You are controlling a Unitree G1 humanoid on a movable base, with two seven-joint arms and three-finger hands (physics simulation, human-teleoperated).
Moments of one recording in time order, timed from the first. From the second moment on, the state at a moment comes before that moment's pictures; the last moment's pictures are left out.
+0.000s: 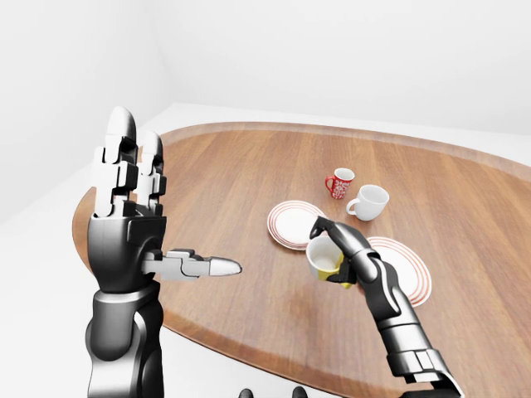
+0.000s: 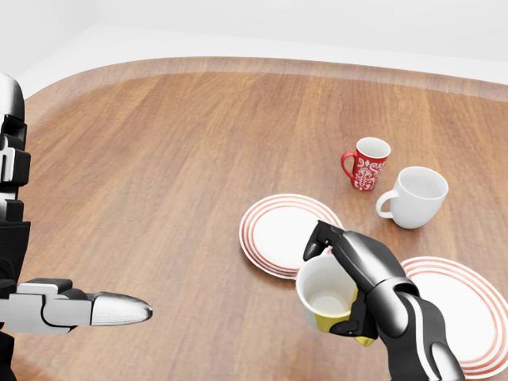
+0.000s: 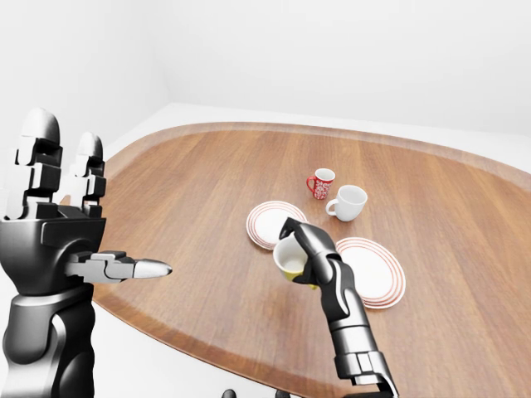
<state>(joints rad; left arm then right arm) -0.02 0.05 0.12 -0.77 -0.09 0.09 -0.13 -0.28 -0.16 -0.01 0.28 -0.85 0.01 0.29</state>
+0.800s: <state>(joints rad) -0.01 0.05 0.11 -0.77 -0.09 0.09 -0.13 -0.33 -0.31 -0.11 0.49 -0.76 -0.07 0.19</state>
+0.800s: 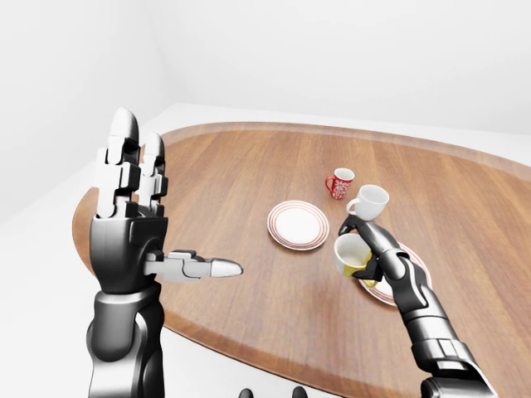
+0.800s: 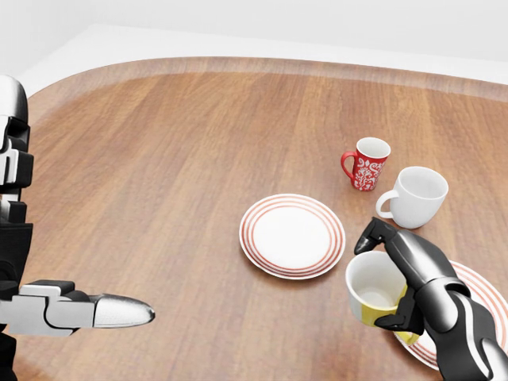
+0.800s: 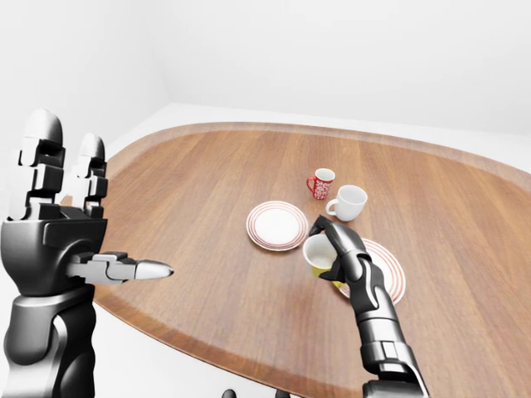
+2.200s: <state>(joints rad) 0.00 0.04 0.10 -0.77 -0.07 0.09 -0.14 -0.52 -0.51 -0.11 1.08 -0.69 -0.09 -0.09</state>
